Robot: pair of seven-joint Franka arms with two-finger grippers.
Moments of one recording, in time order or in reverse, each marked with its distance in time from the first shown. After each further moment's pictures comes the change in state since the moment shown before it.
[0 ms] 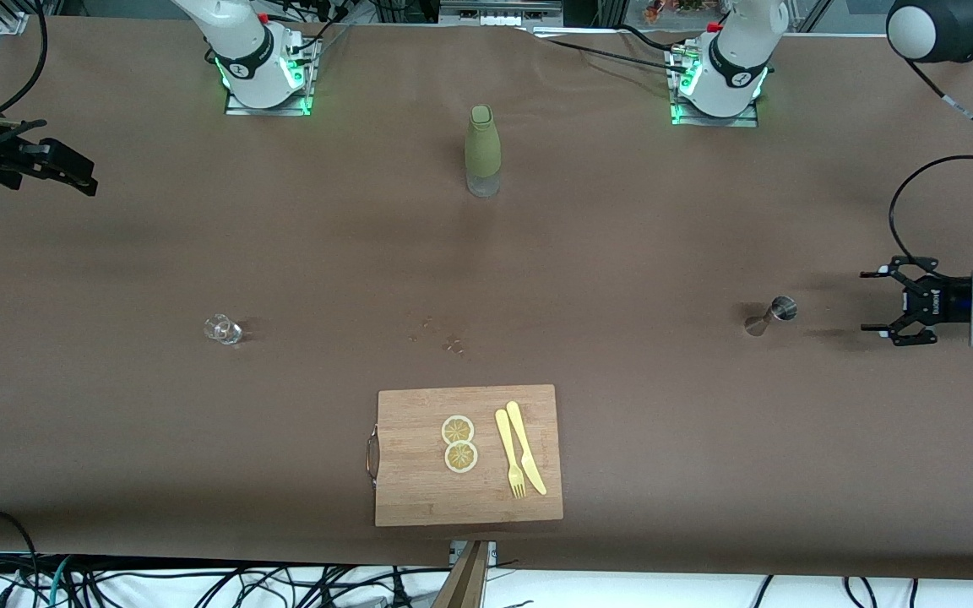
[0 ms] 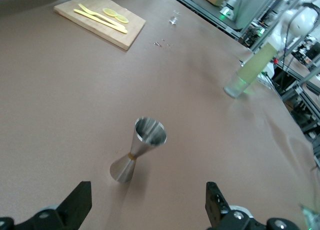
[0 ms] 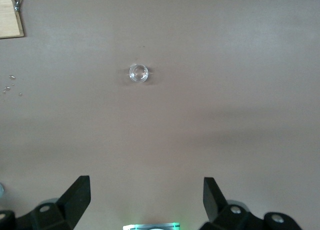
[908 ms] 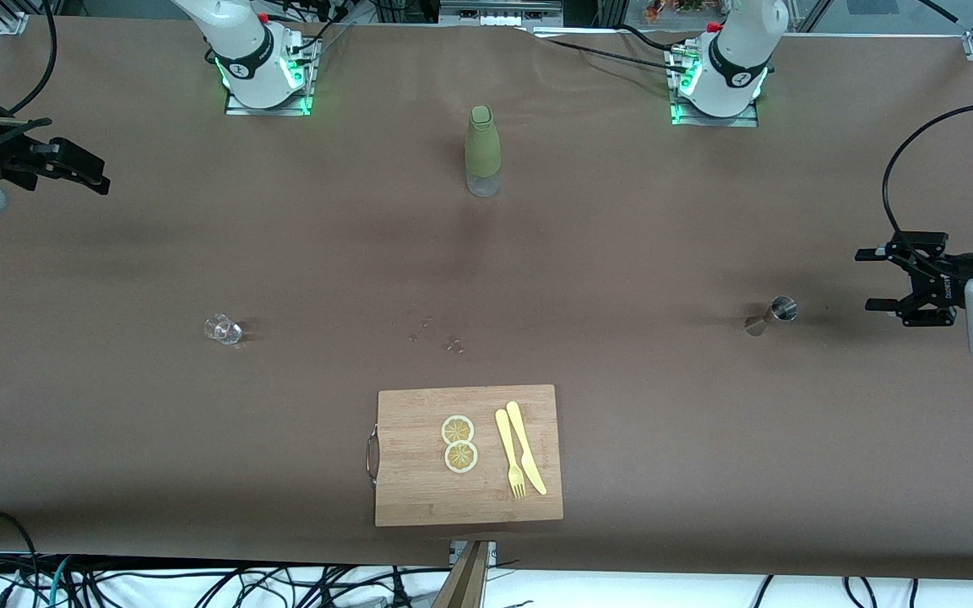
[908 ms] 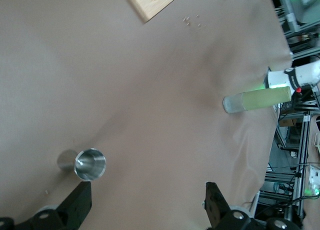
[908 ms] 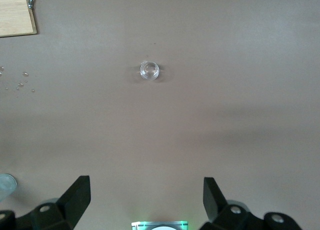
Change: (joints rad) left arm -0.246 -0.268 -0.002 0.001 0.243 -0.004 -0.807; right arm 0.003 0.006 0.000 0.002 0.033 -0.004 -0.003
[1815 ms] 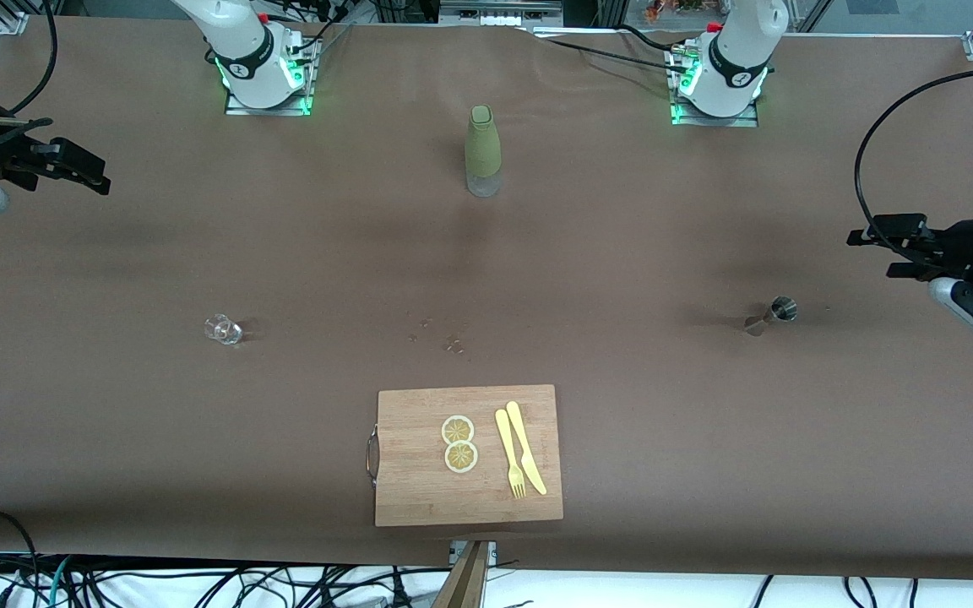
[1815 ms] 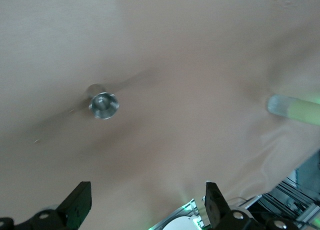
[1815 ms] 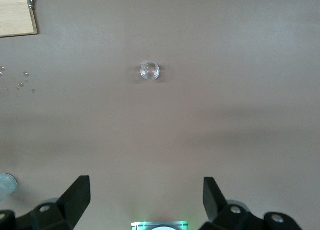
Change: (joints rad) left arm -0.138 -0.130 -0.021 0.031 0.309 0.009 -0.513; right arm 0.001 0.000 0.000 0.000 0.000 0.001 -0.001
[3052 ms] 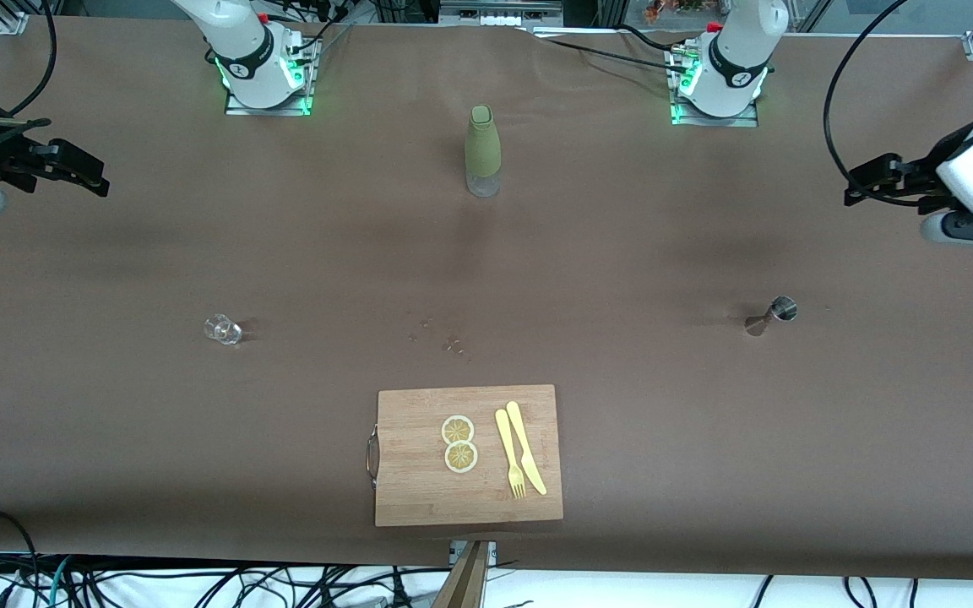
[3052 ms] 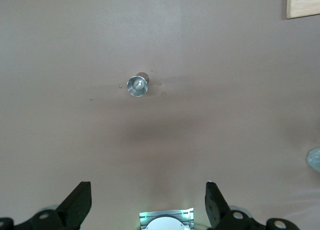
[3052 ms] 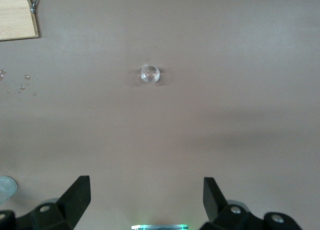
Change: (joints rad) left arm 0.077 -0.262 -0.350 -0.113 0.310 0.072 -0.548; right arm 0.000 0.000 0.000 0.000 0.000 0.013 -0.001
